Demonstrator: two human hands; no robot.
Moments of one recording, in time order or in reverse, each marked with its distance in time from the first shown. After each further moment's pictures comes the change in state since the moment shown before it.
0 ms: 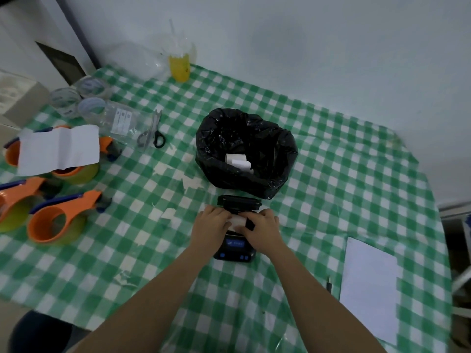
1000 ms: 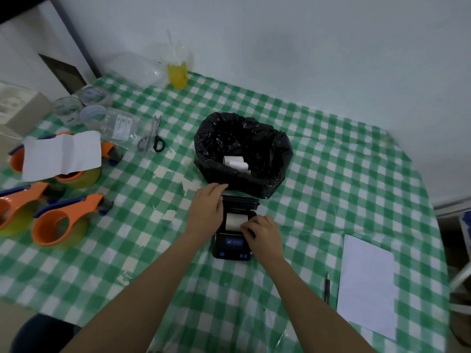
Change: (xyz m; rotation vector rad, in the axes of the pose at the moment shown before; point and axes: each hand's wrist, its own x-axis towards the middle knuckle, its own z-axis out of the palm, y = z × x) left_hand 0.018 -0.002 -0.028 -0.286 0.190 -0.013; right_hand -0.019 0.014 0.022 -0.057 0.309 -0.166
